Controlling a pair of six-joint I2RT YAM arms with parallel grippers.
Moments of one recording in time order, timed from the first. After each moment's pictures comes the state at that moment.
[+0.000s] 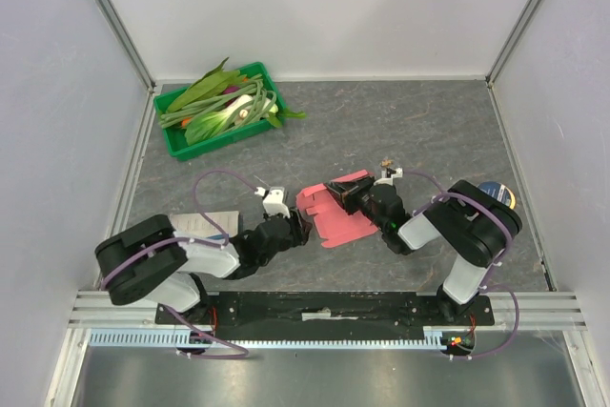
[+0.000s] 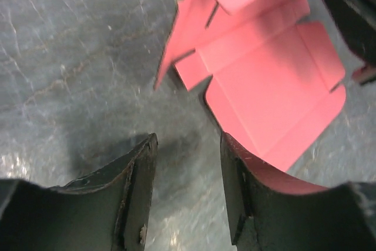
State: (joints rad) left arm -1.02 1.40 0.28 0.59 -0.42 -0.74; right arm 0.68 1.75 0.40 1.11 0.08 1.61
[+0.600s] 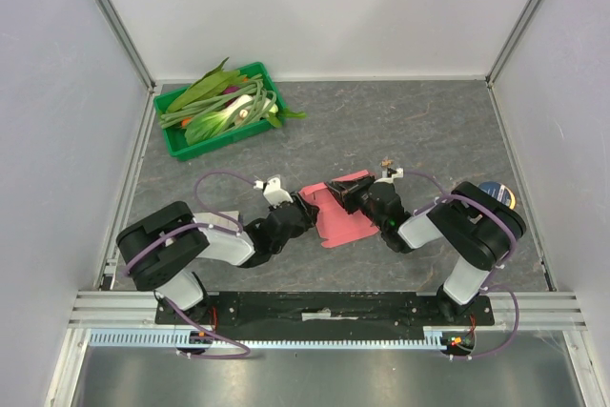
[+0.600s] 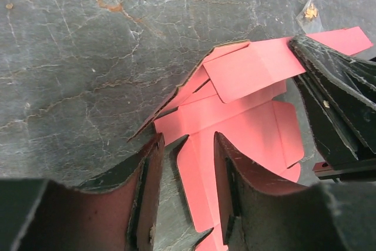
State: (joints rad) left arm -0.97 1.58 0.43 0.65 -0.50 -0.99; right arm 0.68 1.72 0.41 1.02 0.12 1.63
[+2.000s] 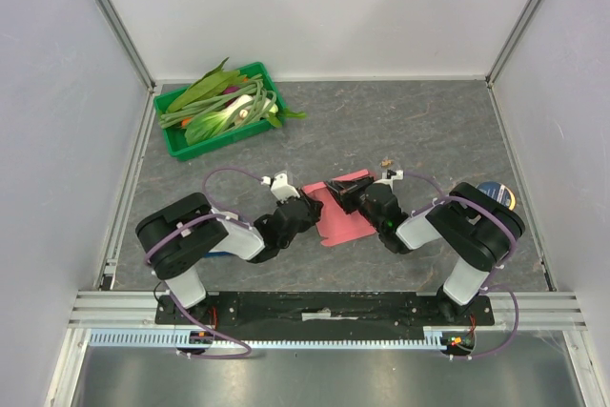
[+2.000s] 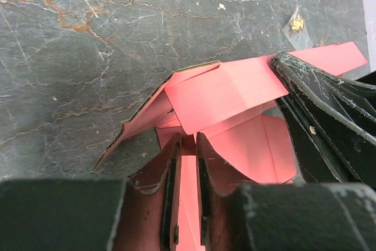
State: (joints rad) left arm -0.96 1.70 0.50 0.74 -0.49 -0.99; right arm 0.72 1.72 0.42 1.01 0.17 1.66
